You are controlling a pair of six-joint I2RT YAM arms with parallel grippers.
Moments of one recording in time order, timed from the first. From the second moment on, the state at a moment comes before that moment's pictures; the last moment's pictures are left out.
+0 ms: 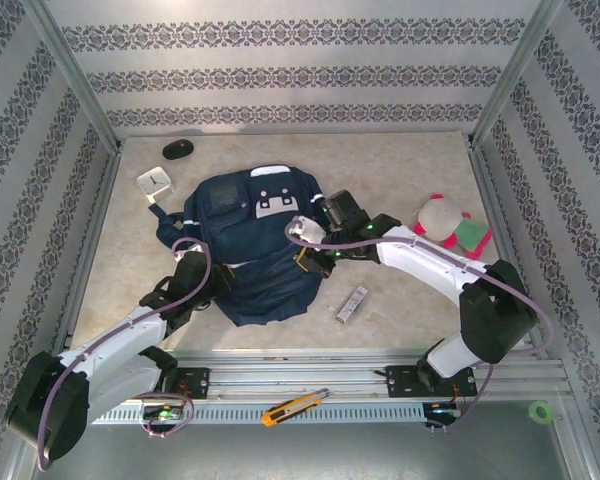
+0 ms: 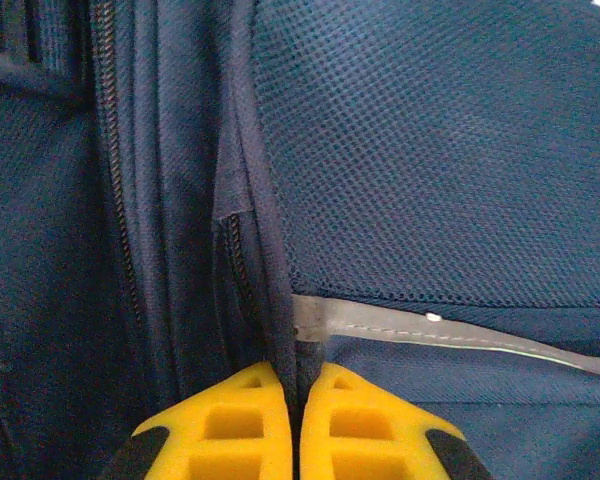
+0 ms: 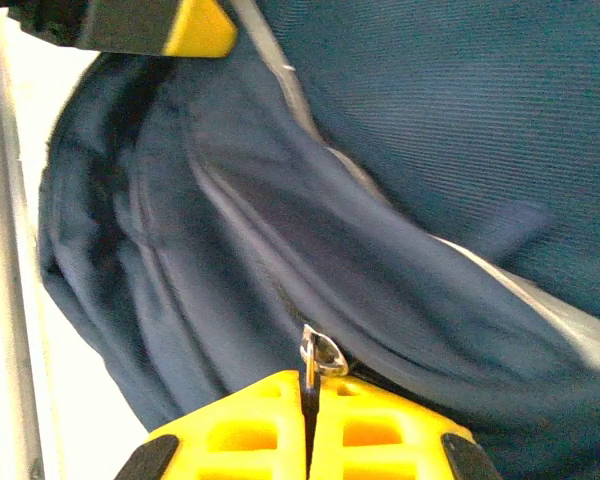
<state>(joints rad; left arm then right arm) -0.45 0.97 0.34 -0.07 -0.02 -0.91 0.67 1.53 1.08 -0.53 -0.49 -0.34</state>
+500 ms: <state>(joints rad) -0.54 1.12 0.39 0.10 -0.11 -0.94 0.73 1.52 1.12 -0.58 -0.35 -0.20</state>
